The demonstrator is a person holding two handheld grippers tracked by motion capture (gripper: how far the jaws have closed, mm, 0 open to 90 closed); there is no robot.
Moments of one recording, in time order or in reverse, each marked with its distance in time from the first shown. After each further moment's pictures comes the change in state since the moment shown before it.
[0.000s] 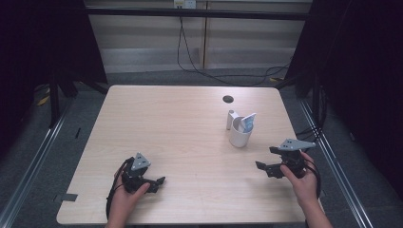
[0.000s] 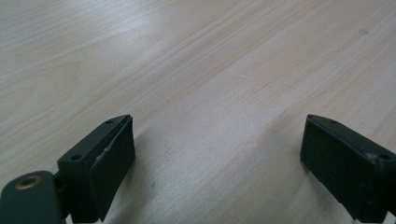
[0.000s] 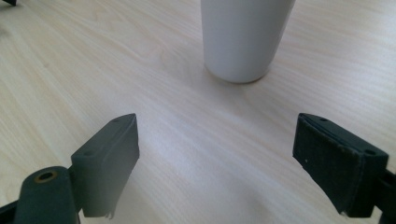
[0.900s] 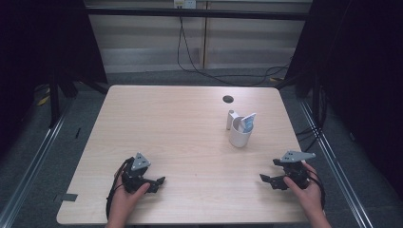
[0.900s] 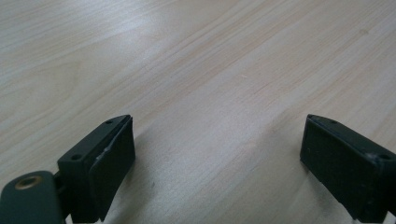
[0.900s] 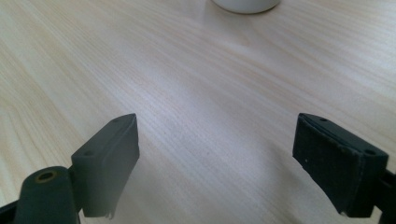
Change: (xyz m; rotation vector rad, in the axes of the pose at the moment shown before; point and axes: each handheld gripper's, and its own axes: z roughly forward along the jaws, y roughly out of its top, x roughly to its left) left arm 0.000 0.000 0.000 0.000 0.000 0.000; right arm -0.002 -0.040 0.001 0.095 0.012 -0.010
